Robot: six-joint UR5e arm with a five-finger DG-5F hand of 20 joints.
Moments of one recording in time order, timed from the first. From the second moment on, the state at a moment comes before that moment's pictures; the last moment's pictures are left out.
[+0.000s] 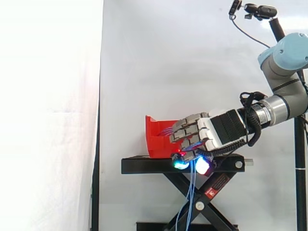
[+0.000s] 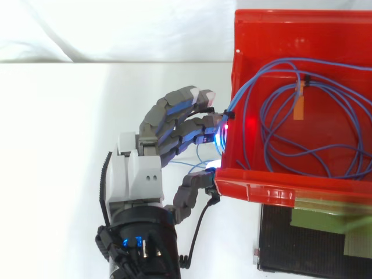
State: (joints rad) arm -0.19 -2.23 -1.06 -3.36 -1.94 -3.00
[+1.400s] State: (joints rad) arm -0.19 -2.23 -1.06 -3.35 -1.94 -3.04
